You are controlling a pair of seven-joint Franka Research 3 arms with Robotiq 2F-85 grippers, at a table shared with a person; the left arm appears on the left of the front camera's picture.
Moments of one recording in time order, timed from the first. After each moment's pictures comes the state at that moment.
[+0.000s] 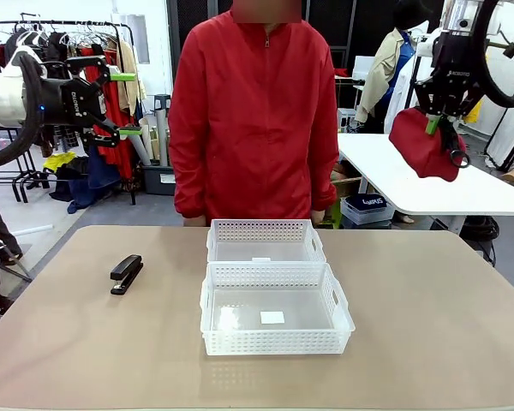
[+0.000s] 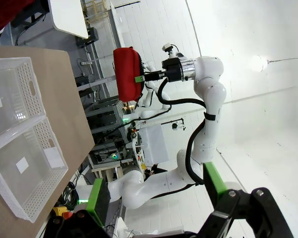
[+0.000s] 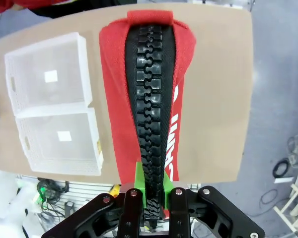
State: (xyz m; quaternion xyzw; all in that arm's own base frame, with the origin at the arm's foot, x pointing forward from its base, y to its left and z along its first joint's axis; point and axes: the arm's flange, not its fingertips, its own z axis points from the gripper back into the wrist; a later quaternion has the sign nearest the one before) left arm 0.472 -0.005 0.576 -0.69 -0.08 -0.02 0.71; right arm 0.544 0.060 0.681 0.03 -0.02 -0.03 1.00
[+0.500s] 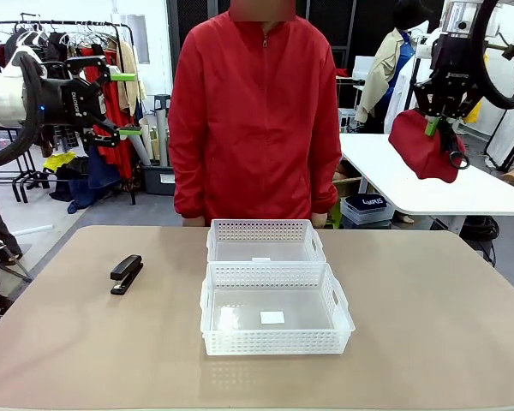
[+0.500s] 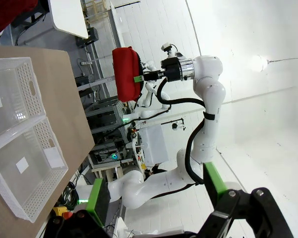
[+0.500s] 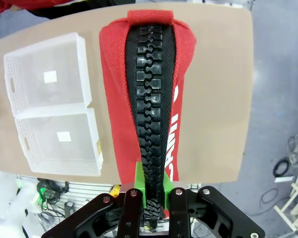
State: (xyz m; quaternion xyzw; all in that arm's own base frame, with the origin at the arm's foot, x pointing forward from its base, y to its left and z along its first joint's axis) left arm 0.472 -0.005 0.576 -0.69 -0.08 -0.02 0.71; right arm 0.546 0.060 0.677 0.03 -0.02 -0.03 1.00
